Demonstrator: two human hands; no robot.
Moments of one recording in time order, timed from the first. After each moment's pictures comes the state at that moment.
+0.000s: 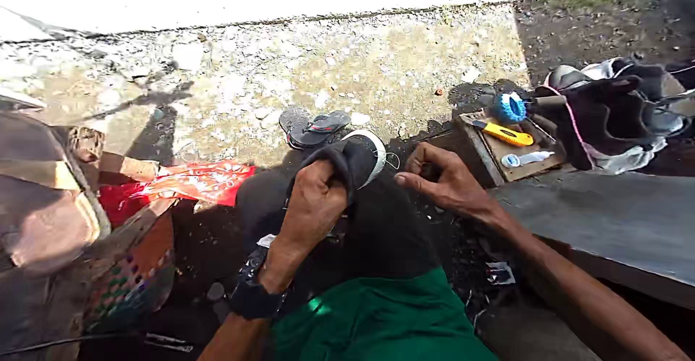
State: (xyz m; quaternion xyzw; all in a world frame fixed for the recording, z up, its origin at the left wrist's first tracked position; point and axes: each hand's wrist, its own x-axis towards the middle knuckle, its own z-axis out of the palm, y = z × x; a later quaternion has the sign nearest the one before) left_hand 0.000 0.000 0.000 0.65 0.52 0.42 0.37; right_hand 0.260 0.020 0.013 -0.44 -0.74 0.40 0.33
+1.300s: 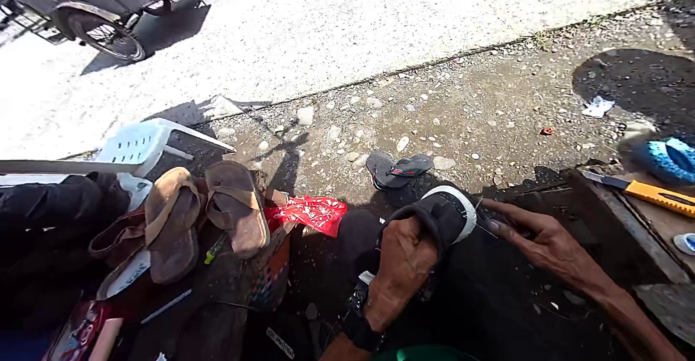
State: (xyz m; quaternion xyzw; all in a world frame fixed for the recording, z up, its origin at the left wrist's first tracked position) left_hand 0.005 -0.004 0.019 0.64 0.59 0.35 0.34; right_hand 0.266 0.031 -0.027 -0.46 -0.72 0.38 0.36
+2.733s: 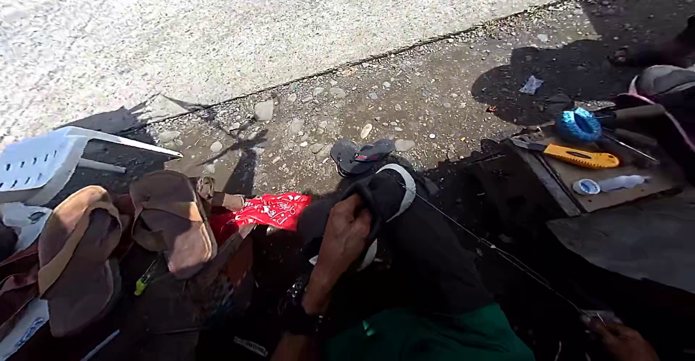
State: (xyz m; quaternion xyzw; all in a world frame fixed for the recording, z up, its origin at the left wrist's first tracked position) left_hand -0.011 0.005 0.020 0.60 0.55 0.39 0.43; right_hand 0.479 -0.221 -0.157 -0.85 -0.28 0.44 0.04
